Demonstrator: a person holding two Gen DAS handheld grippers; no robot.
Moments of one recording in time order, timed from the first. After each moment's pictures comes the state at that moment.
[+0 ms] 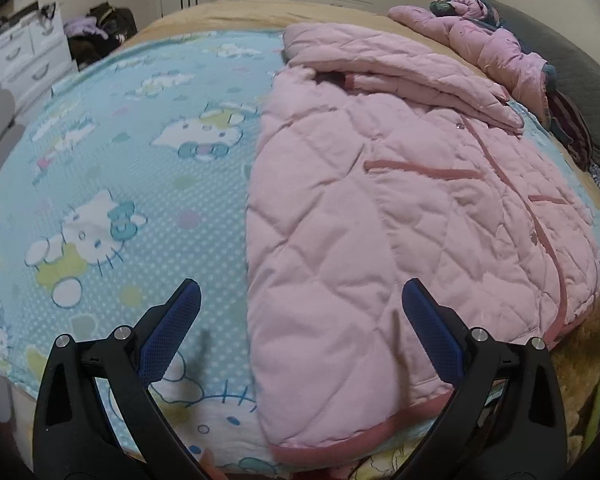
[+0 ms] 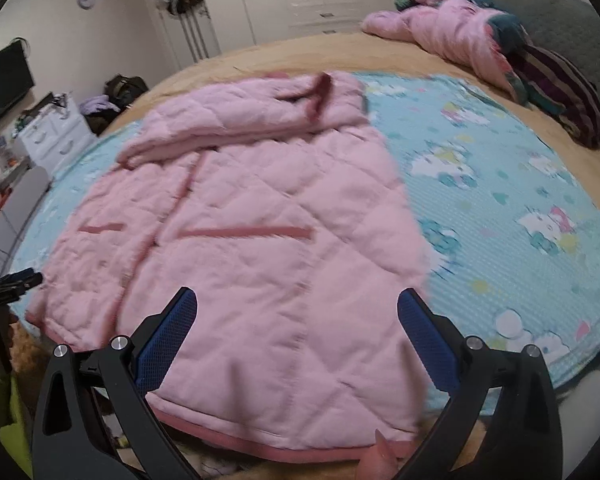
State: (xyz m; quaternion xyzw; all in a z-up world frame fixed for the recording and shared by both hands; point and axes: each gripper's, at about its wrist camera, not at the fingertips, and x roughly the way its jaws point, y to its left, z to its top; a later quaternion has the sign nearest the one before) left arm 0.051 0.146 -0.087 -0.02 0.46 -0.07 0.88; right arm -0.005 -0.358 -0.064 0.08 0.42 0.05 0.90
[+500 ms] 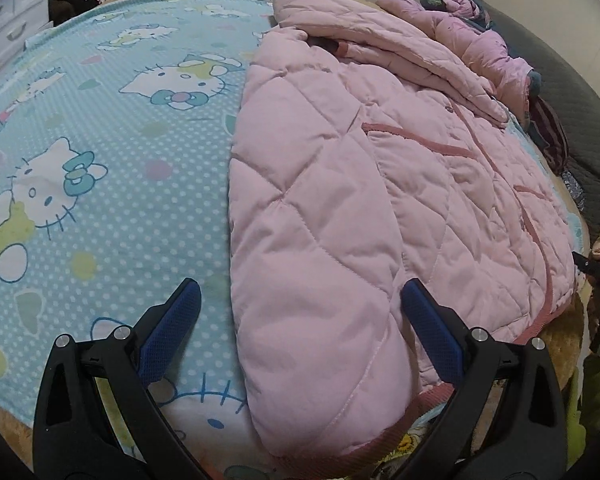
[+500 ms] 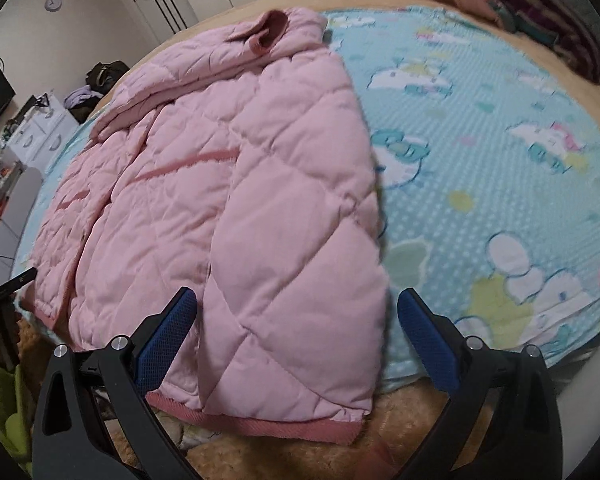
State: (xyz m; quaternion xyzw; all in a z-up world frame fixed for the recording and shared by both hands) left arm 0.054 0.157 -0.118 -0.08 0.49 -0.12 0.86; right arm -0.009 -0.402 -0.123 0.13 0.49 0.06 0.86
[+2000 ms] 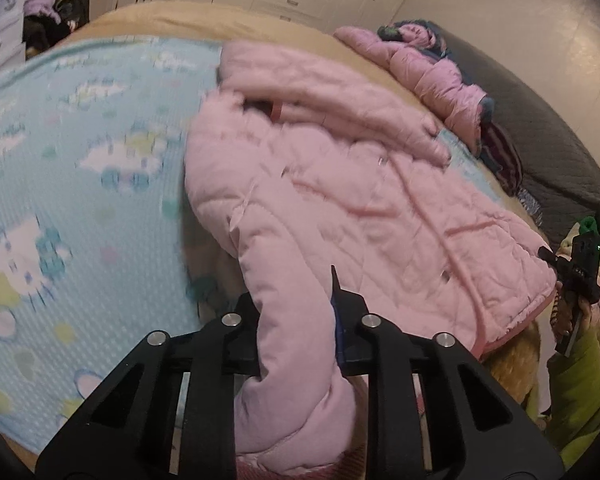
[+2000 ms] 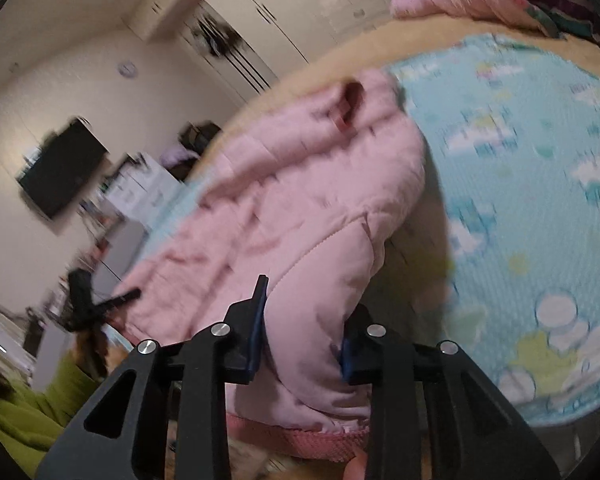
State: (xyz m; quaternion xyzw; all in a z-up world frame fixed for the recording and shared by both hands) left arm 0.070 0.141 -0.054 -0.11 0.43 -0.19 0.88; right arm -0.009 -0.426 -0.064 0.26 0.36 0.22 0.87
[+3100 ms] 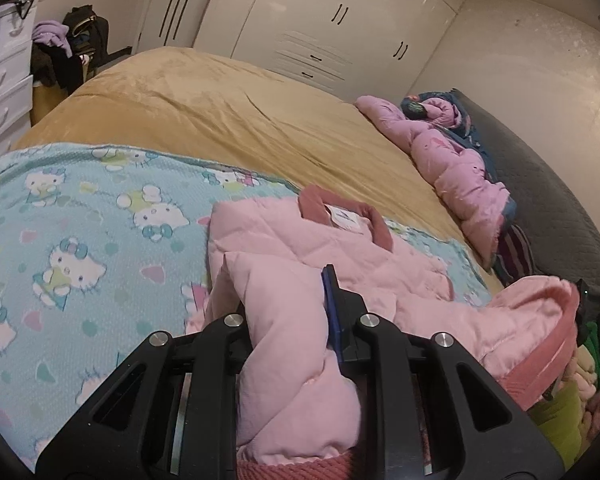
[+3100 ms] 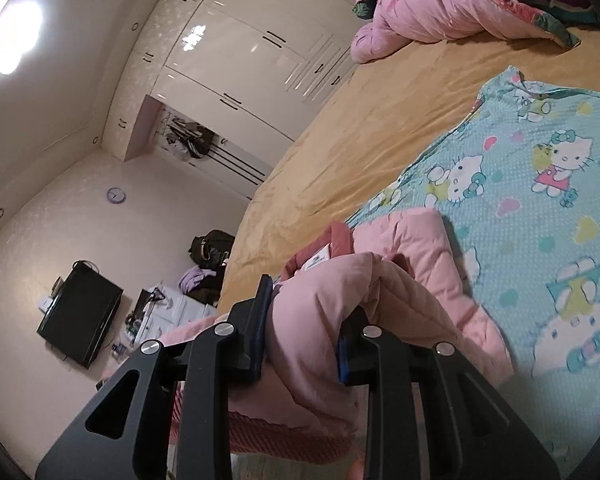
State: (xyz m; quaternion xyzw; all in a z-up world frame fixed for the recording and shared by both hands) left arm 0.289 0.140 0.075 -0.16 0.36 -0.14 0.91; right arm 0.243 -0.477 0.024 0.43 0.28 0.15 0.85
